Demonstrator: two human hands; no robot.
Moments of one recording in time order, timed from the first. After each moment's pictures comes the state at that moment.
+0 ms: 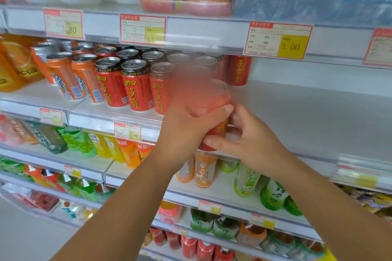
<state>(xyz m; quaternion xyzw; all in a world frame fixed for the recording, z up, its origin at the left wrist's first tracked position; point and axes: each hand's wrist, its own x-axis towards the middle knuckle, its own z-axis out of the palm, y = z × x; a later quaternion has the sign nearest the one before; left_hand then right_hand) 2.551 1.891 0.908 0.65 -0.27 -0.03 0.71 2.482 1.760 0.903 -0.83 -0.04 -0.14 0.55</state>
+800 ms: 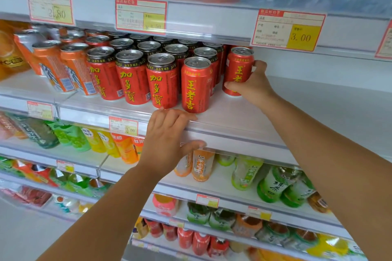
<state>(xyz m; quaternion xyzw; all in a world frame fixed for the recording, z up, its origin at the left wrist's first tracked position) 2.616 1.918 0.811 0.83 -0.41 0.29 0.23 2.606 1.667 0.896 -0.84 0.21 -0.26 0.43</state>
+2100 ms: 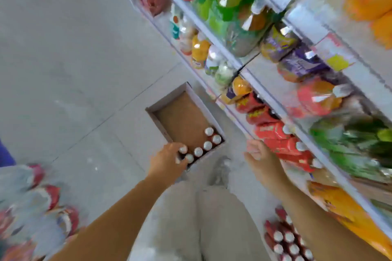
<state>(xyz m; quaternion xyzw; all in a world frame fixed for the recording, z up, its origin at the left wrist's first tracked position) 2.438 2.268 0.452 0.85 0.22 -0.33 0.34 2.485 2.018 0.475 -0.86 0.16 0.30 0.37</state>
